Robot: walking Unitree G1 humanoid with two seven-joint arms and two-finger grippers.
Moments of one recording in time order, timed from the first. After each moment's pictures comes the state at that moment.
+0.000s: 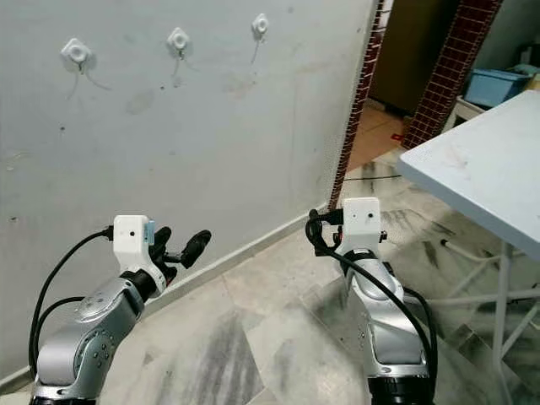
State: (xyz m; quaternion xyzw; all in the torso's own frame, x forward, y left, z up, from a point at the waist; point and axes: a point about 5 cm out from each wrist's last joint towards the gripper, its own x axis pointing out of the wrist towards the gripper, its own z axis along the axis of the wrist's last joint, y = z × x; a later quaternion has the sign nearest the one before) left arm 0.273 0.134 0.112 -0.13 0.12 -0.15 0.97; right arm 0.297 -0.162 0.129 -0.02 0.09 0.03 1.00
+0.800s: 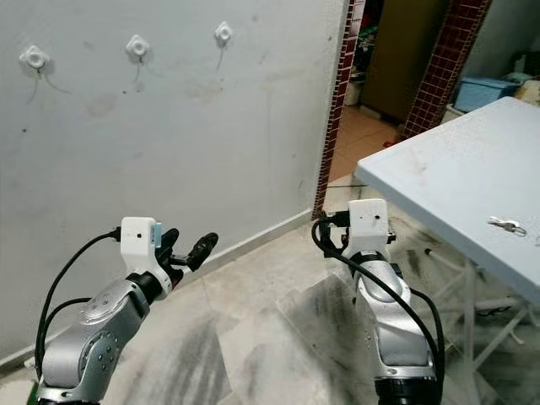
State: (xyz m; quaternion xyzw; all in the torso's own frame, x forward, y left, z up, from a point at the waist) left arm 0.270 0.136 0.110 -0.12 0.13 -0.16 0.97; right arm 0.297 -0.161 0.126 -0.04 0.08 0.03 1.00
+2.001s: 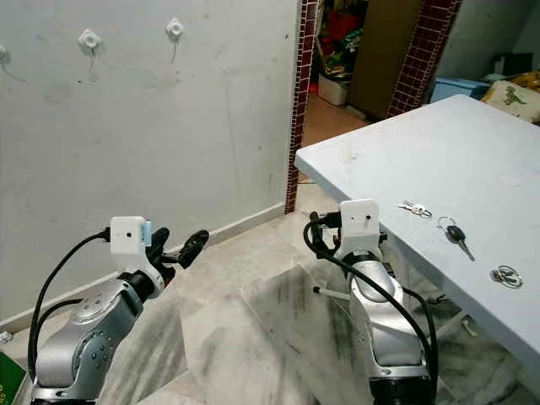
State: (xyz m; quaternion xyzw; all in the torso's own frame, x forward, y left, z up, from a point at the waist) left arm 0.276 0.136 0.117 -0.14 0.11 -0.15 0.97; right arm 0.297 -0.163 0.127 -0.05 0.08 0.03 0.99
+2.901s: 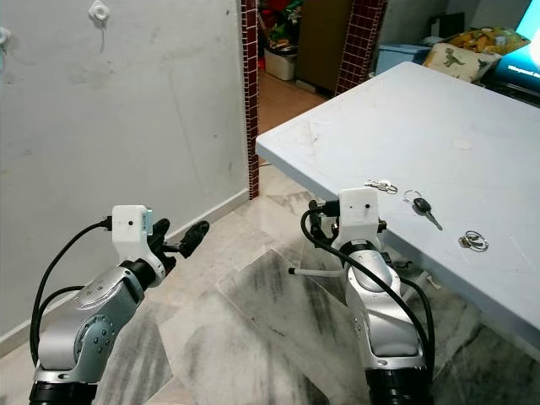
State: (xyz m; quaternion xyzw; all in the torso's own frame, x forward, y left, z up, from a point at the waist) left arm 0.285 0.132 0.119 -0.13 0.12 -0.15 0.97; right arm 0.303 -0.158 0.141 -0.05 0.07 0.02 1.00
